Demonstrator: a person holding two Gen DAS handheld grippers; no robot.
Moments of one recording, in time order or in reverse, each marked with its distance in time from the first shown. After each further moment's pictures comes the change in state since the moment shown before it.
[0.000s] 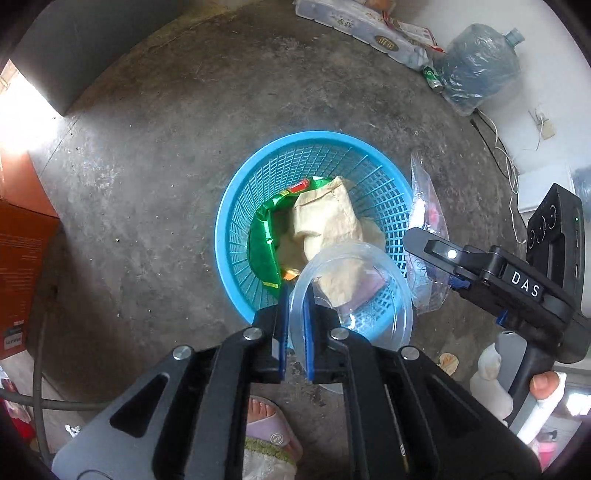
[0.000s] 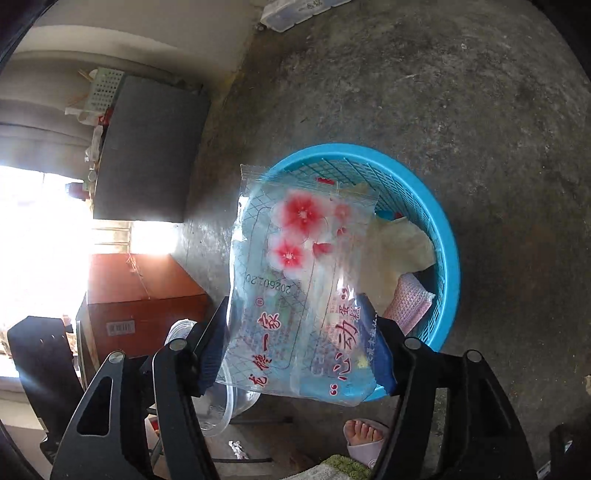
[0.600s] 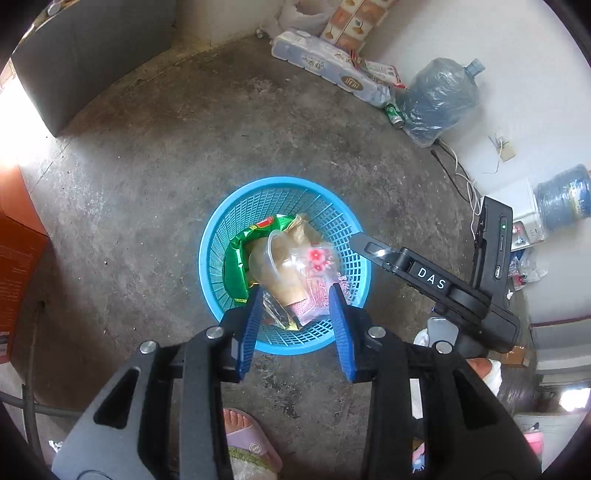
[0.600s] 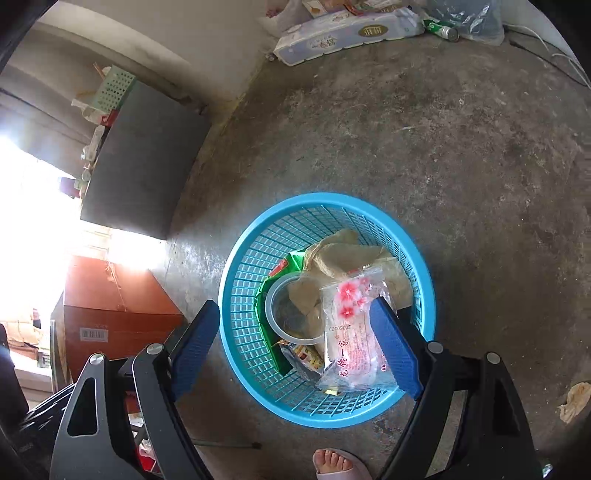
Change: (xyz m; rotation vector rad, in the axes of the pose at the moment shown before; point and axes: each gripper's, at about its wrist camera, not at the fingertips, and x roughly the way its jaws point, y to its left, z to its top) left arm -0.089 -0.005 -0.014 0.024 -0.167 -0.130; right arm -0.036 0.026 -0.007 -0.118 -0.165 -0.086
